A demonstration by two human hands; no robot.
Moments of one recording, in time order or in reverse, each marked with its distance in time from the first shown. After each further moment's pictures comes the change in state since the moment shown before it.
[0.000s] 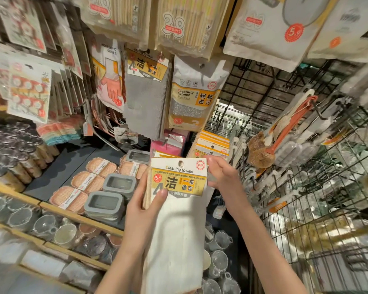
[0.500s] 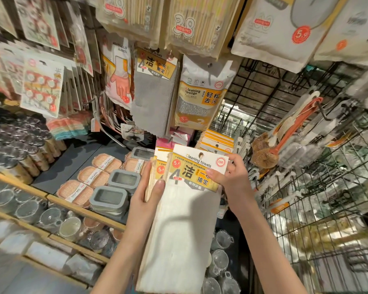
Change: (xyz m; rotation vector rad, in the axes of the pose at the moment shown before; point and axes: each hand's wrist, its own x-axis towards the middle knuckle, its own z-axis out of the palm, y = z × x) left_hand -0.005 0.011 -0.009 0.043 -0.005 -0.002; right_hand -0.017 -0.008 -0.001 0.263 0.060 0.031
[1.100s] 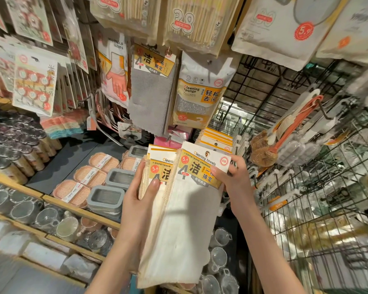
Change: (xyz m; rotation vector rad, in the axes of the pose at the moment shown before) left_hand 0.009 -0.003 -0.001 -0.103 0.057 0.045; right_hand 0.013 0.017 -0.009 -0.048 0.099 0.002
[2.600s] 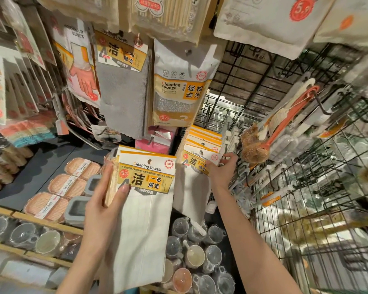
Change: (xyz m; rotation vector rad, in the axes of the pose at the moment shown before) left_hand 0.051 -0.024 -0.023 0.307 0.018 0.092; right_hand 0.131 0.093 -0.014 -0.264 0.488 -0.019
